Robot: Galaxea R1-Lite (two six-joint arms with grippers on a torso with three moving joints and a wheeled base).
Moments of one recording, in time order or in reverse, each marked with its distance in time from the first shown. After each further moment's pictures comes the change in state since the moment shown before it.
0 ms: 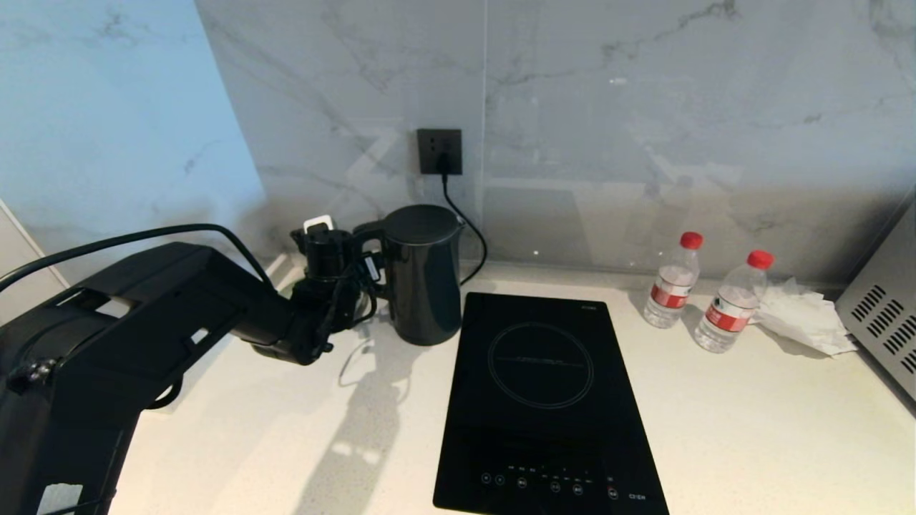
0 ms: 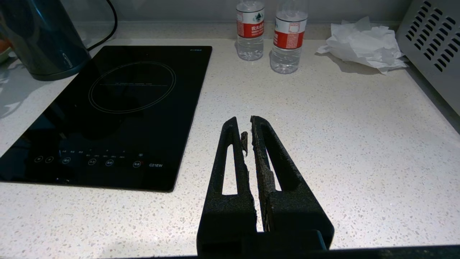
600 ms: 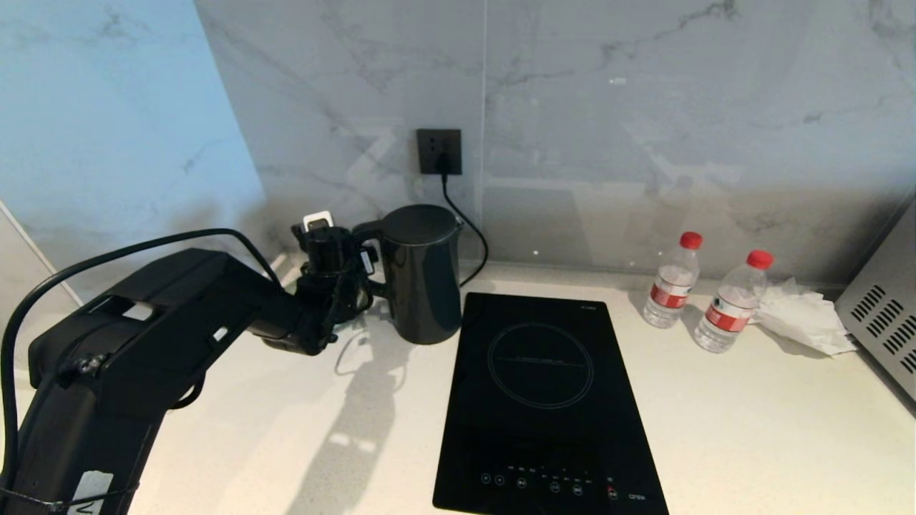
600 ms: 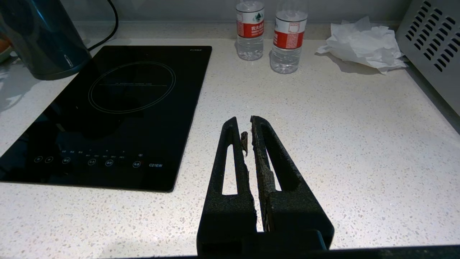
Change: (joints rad) left arm 0.035 0.085 -0.133 -0.007 0.072 0.083; right arm 0.000 0.000 0.000 0.000 0.000 0.000
